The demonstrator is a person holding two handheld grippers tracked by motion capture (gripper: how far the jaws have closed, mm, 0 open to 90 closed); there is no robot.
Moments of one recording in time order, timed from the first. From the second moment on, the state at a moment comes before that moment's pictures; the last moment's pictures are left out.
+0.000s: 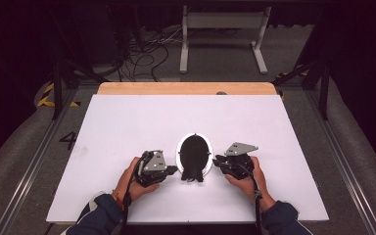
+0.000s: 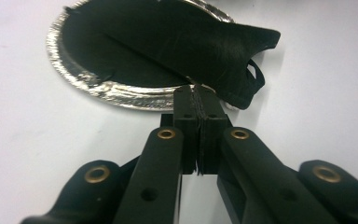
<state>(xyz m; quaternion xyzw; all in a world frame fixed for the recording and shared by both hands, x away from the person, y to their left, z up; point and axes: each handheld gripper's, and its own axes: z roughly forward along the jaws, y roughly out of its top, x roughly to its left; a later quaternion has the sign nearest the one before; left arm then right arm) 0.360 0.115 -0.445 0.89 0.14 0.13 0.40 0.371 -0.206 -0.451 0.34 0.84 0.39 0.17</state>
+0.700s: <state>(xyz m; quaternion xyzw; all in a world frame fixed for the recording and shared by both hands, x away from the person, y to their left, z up) 0.339 0.207 -0.449 0.85 0.26 0.20 0.41 0.359 -0.217 -0.445 0.32 0.84 0.40 0.16</state>
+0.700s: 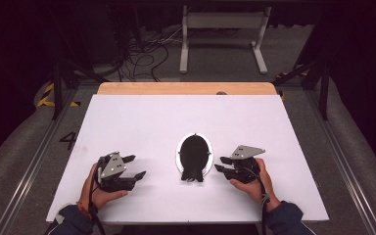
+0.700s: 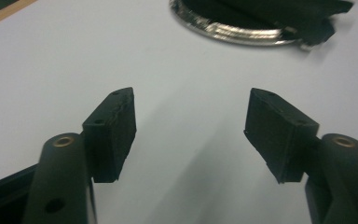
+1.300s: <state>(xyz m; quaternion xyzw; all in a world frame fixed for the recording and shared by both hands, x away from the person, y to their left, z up) 0.316 0.245 -0.452 0.82 0.31 0.24 0.42 0.349 -0.201 -0.449 0.29 0.87 0.39 0.13</state>
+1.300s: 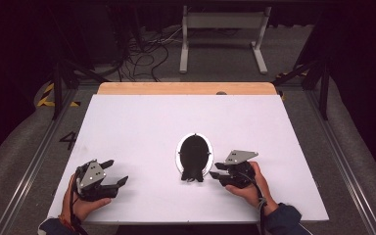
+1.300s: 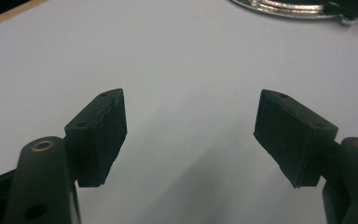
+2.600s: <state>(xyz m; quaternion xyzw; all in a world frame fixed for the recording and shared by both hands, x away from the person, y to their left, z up) 0.316 0.239 -0.456 0.83 0.31 0.21 0.41 0.340 -0.168 -0.453 0.28 0.89 0.35 0.11</state>
